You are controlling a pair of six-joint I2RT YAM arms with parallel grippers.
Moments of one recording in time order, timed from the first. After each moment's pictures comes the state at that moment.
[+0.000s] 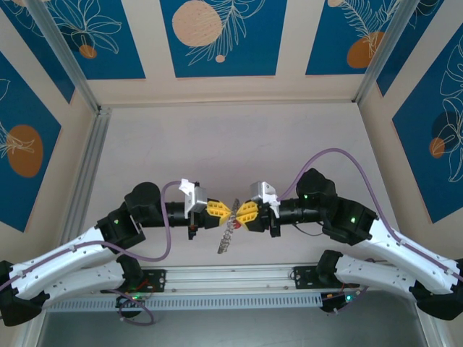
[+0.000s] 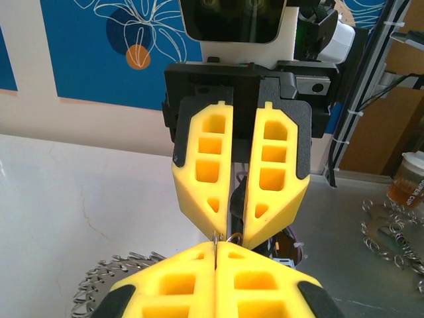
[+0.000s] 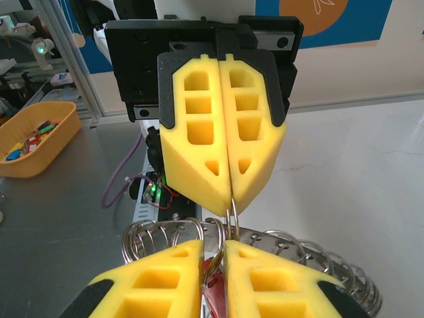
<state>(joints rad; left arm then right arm) -1.02 0.78 0.75 -0.03 0.50 -0.08 0.99 0.78 0.93 -0.47 -0.52 -0.08</state>
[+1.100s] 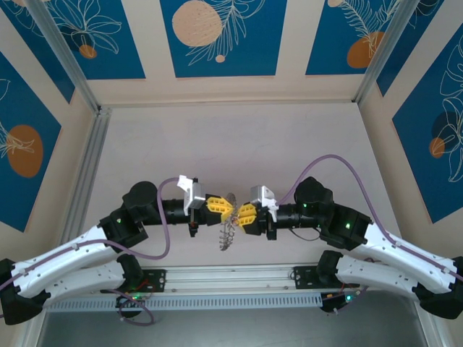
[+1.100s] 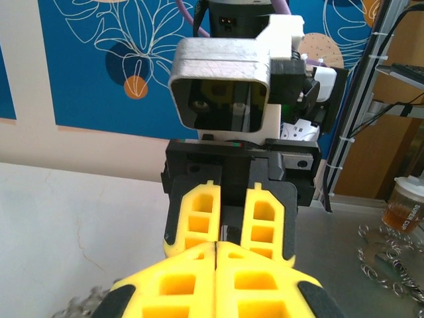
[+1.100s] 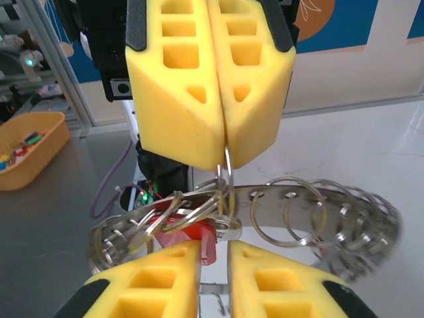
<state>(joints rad) -1.02 0.80 0.75 0.08 0.51 -0.13 1.04 0.73 0.80 -0.33 -0.44 -0.02</state>
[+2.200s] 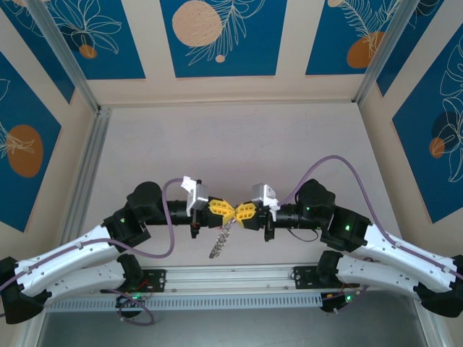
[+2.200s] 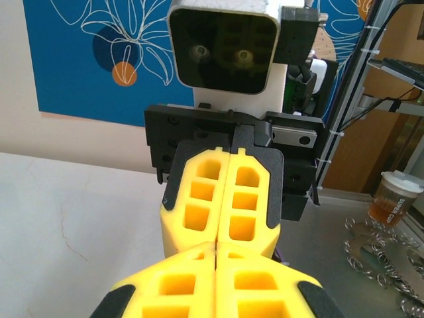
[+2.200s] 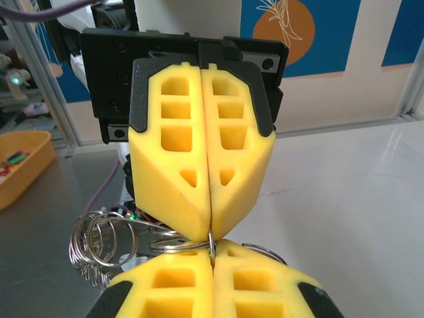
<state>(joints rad) -1.02 0.82 0.73 0.09 0.54 -0.15 1.06 0.73 0.80 -0.27 -0.36 -0.02</state>
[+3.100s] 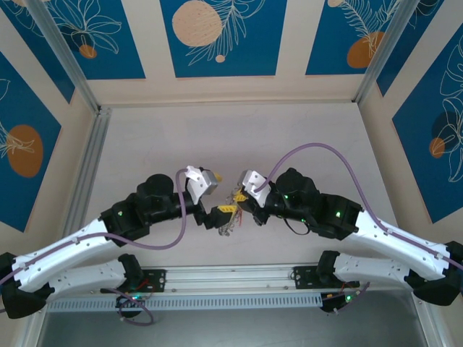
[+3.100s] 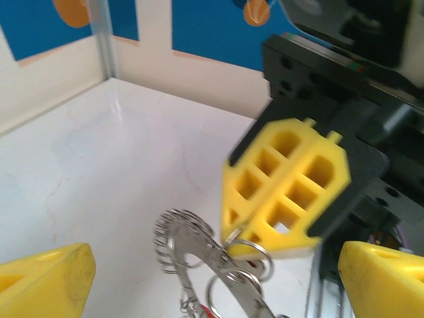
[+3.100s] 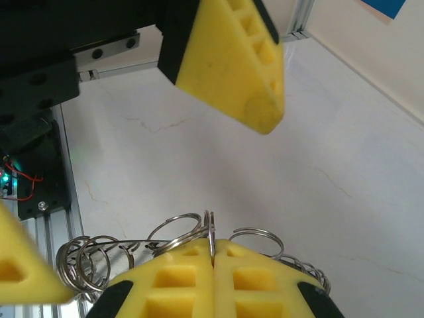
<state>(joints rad) -1.04 0.88 0.88 -0.23 0.12 -0.06 1.09 0.90 1.00 -0.53 -0.01 -0.10</state>
